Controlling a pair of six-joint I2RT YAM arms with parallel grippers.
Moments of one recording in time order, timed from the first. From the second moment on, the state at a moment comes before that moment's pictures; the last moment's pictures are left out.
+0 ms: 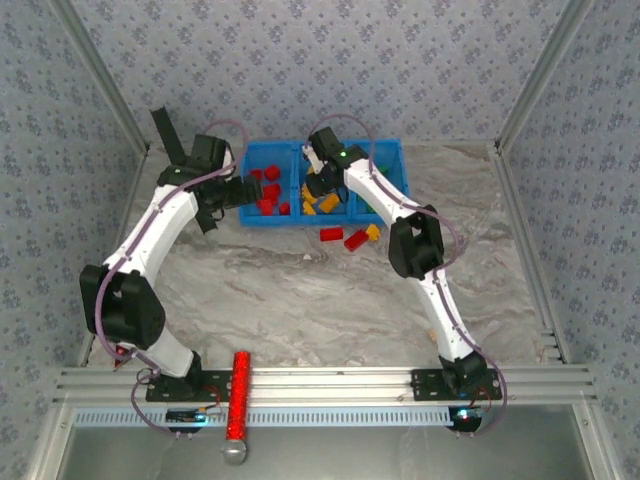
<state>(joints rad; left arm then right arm) -0.26 1.58 1.46 -0.85 0.07 -0.42 0.54 2.48 2.39 -0.91 0.02 -0.01</state>
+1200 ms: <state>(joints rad) -0.64 2.08 1.67 -0.71 0.09 -0.51 0.37 1.70 1.30 -0.80 -0.01 0.09</state>
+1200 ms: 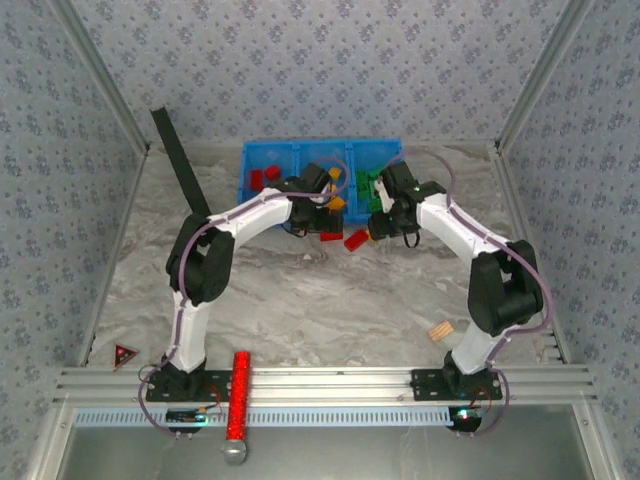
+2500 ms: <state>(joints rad) -0.61 2.20 1.91 -0.79 0.13 -0.49 0.31 2.02 1.43 -0.64 -0.12 0.17</state>
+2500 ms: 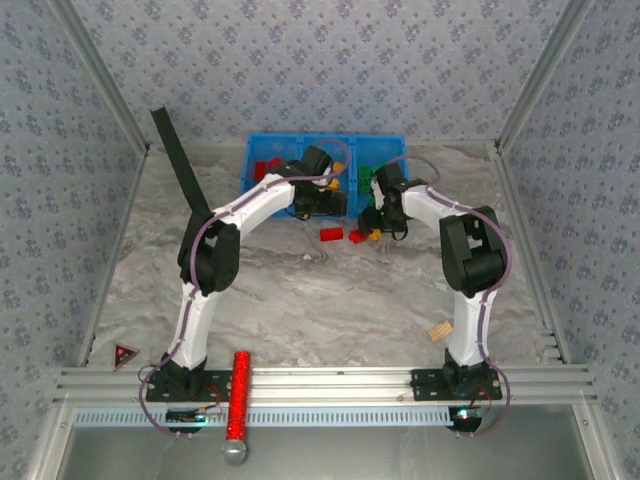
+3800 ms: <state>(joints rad) -0.58 1.78 1.38 -0.76 0.03 -0.34 0.48 2.23 2.19 -0.78 0.01 -0.01</state>
